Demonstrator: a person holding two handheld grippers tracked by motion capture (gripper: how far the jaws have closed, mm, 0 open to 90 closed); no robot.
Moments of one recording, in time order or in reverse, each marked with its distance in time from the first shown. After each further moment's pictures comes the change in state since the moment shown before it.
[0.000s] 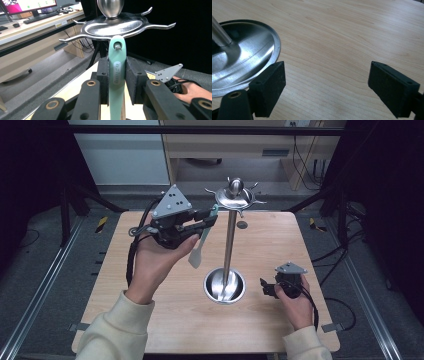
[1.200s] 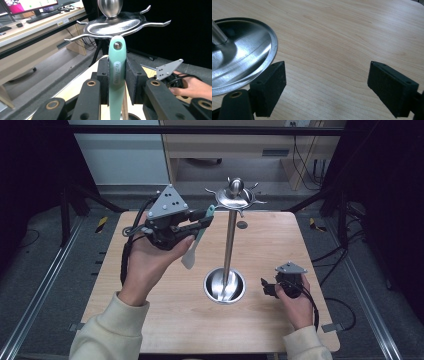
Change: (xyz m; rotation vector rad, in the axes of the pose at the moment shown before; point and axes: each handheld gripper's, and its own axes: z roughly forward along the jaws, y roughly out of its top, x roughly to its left) left arm -0.001 0.006 -0.010 0.036 0.016 0.036; right arm -0.001 0.000 0.000 0.010 -0.015 -0.011
